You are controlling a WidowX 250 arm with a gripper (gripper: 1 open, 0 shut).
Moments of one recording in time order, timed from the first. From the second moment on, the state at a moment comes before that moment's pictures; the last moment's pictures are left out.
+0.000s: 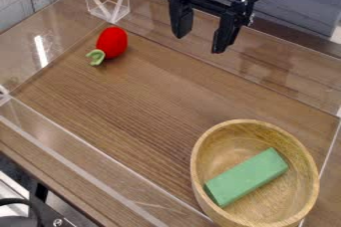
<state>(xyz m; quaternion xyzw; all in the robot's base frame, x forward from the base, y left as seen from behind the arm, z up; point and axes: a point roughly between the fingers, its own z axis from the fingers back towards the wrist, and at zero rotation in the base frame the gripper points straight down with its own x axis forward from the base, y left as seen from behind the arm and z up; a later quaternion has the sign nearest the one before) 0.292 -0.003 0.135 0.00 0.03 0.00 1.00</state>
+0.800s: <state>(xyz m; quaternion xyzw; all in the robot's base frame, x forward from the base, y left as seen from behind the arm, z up) 0.286 0.125 0.109 -0.01 0.04 0.09 1.00</state>
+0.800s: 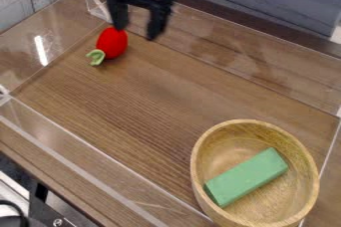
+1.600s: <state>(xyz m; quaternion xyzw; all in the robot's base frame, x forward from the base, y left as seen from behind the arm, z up) 0.304 0.183 0.064 -0.02 0.01 0.08 1.00</state>
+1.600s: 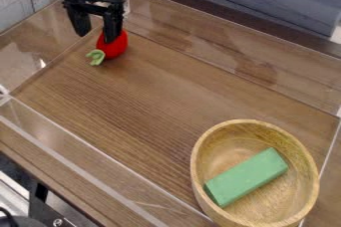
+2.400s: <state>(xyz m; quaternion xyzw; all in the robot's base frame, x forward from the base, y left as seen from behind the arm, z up) 0.322 0.191 0.061 -0.04 0.02 0.05 1.00</state>
